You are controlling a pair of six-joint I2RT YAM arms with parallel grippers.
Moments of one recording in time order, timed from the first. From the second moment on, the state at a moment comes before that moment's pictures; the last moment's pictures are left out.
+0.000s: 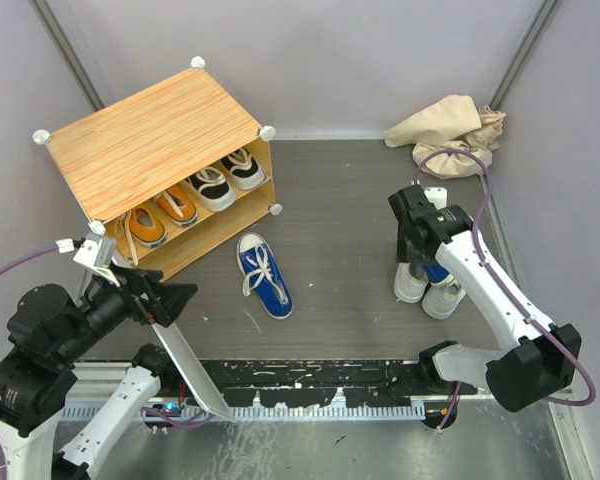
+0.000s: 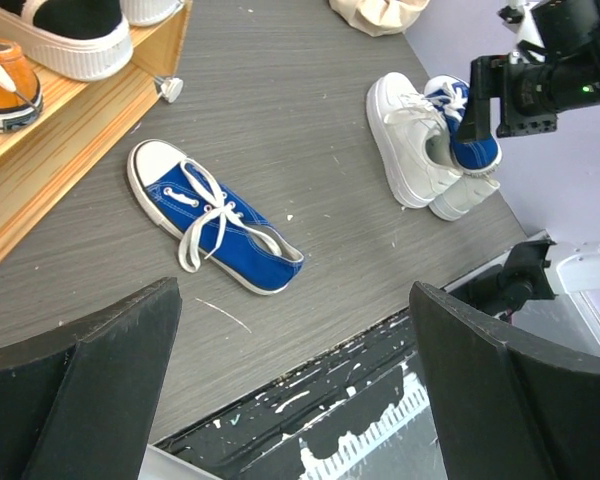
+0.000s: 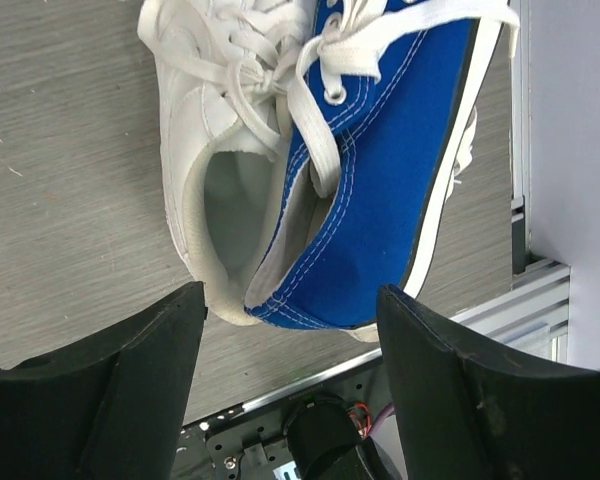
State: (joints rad) left arm -0.37 0.43 1.22 -1.01 0.23 -0.40; right arm 0.38 1.21 1.15 -1.15 0.54 0.45
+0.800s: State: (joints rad) left arm -0.46 0.33 1.21 -1.00 0.26 -0.43; right arm 0.45 1.32 1.29 -1.31 0.66 0.57
